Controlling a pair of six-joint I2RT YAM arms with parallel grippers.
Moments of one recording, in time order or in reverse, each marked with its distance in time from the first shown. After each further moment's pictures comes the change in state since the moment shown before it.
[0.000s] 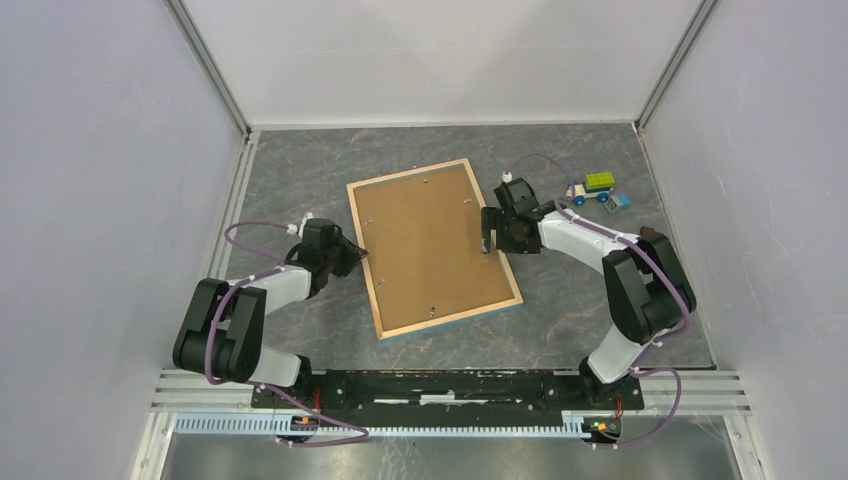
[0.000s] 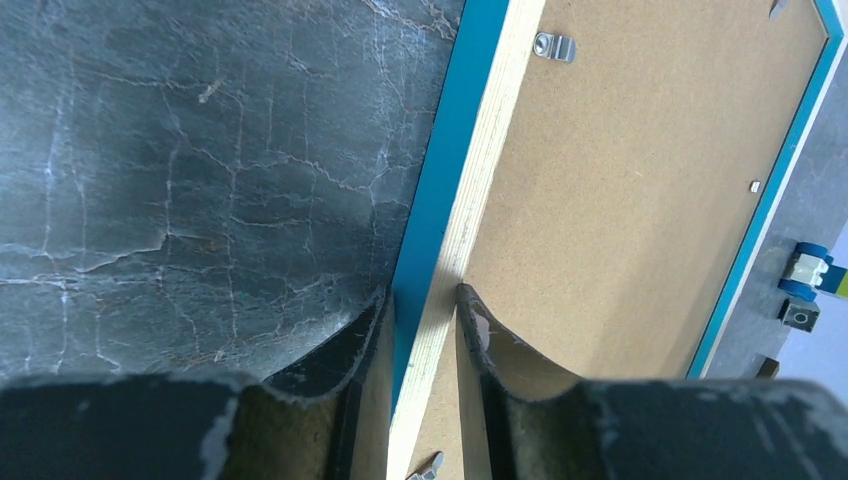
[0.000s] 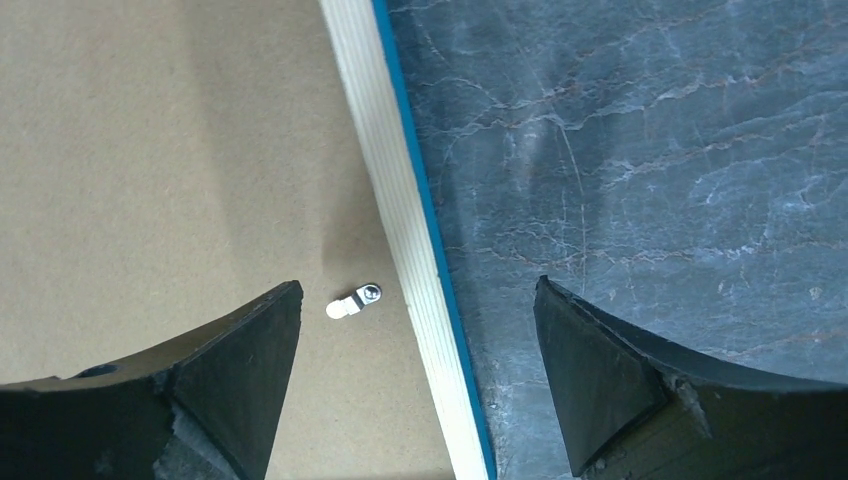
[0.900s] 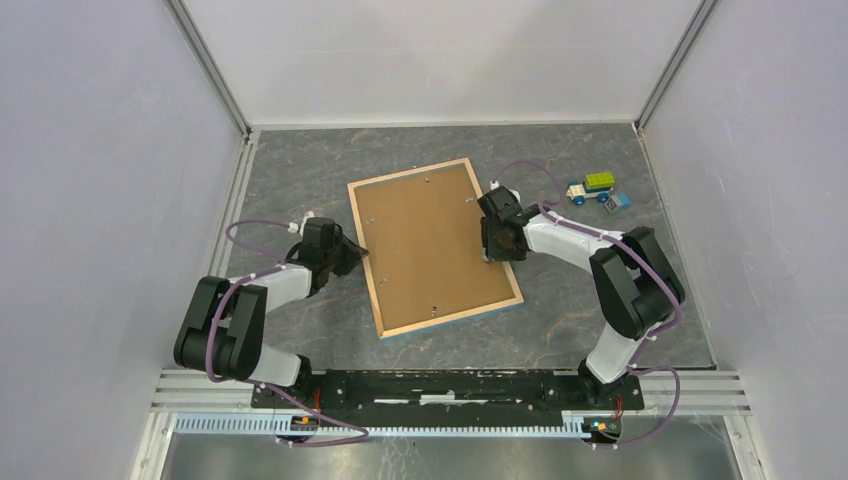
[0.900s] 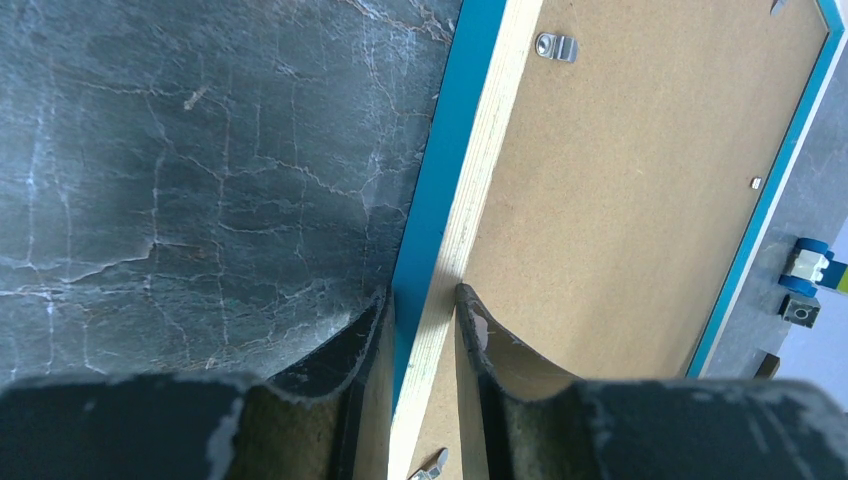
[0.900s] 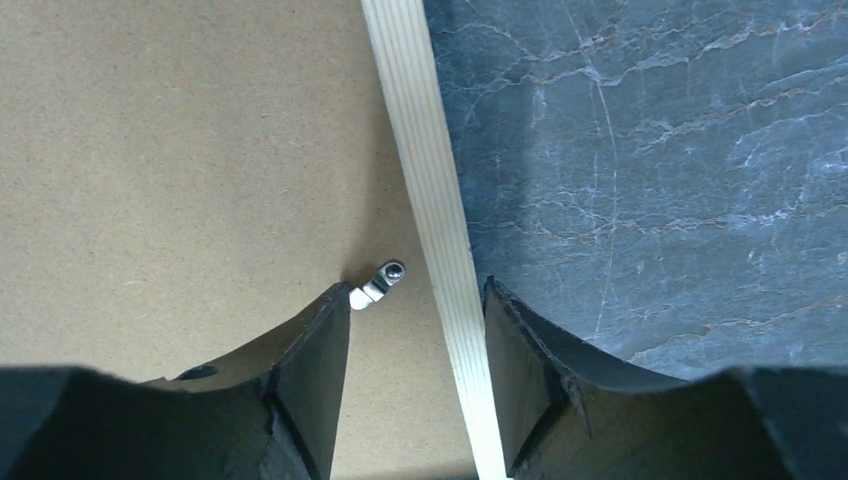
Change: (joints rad) left arm 0.000 0.013 0.010 0.002 0.010 0.008; right arm 0.087 0.060 0.024 -0.054 0.114 0.058
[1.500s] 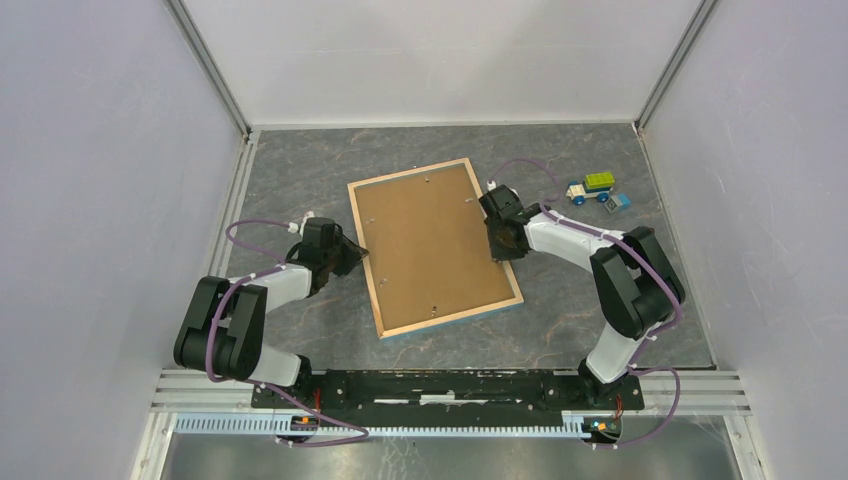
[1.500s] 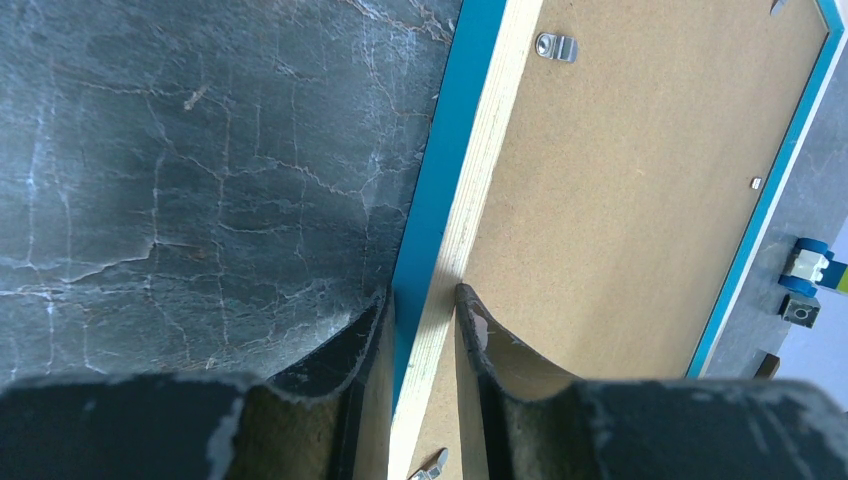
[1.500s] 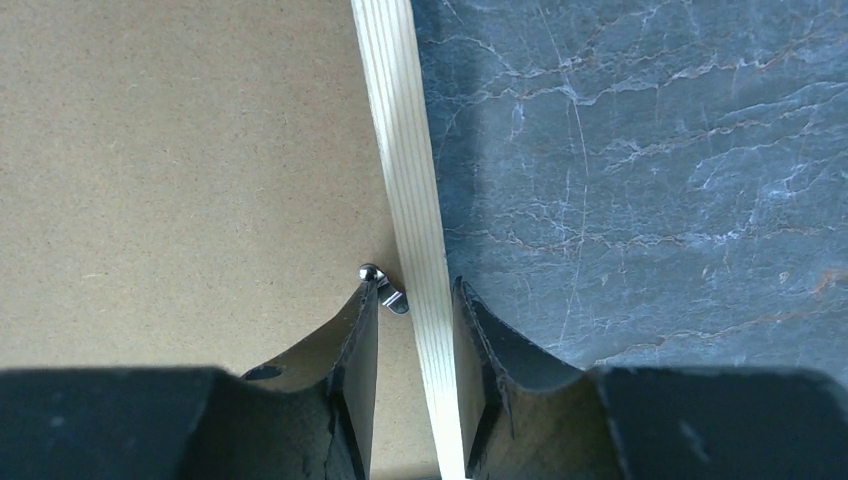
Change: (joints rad) left arm 0.000 0.000 0.000 0.001 0.001 0.000; right arm -0.006 0.002 0.006 -0.013 0.016 -0.090
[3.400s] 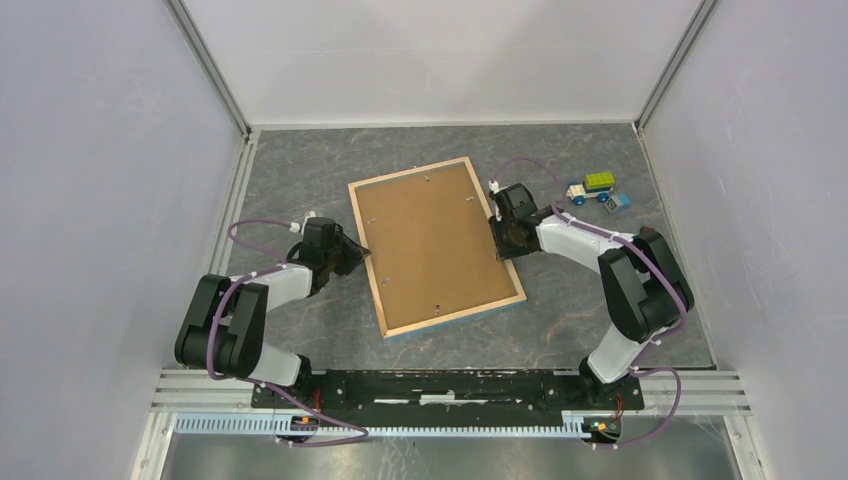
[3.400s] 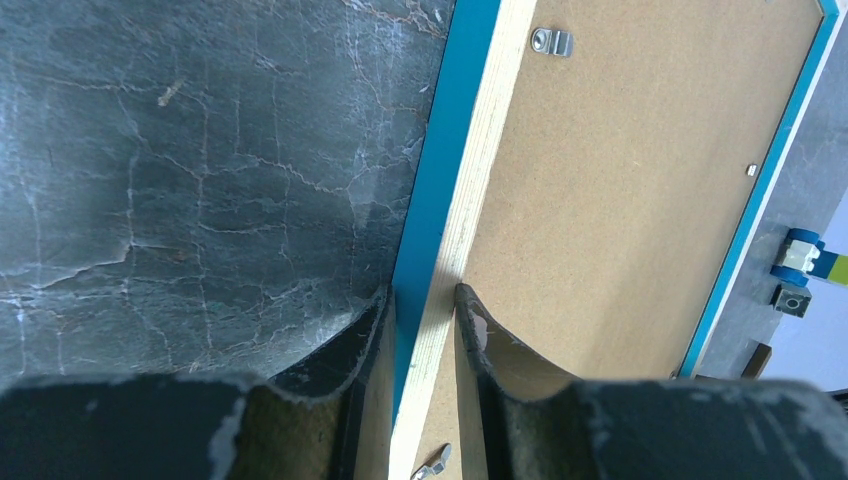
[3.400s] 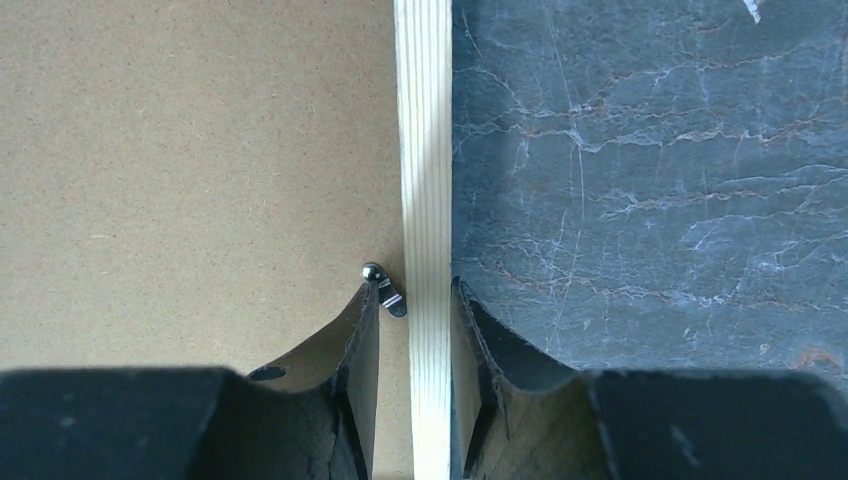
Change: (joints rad) left arm 0.000 0.010 0.000 0.015 0.020 0.000; right arm -0.078 -0.024 -0.060 0.100 -0.134 -0.183
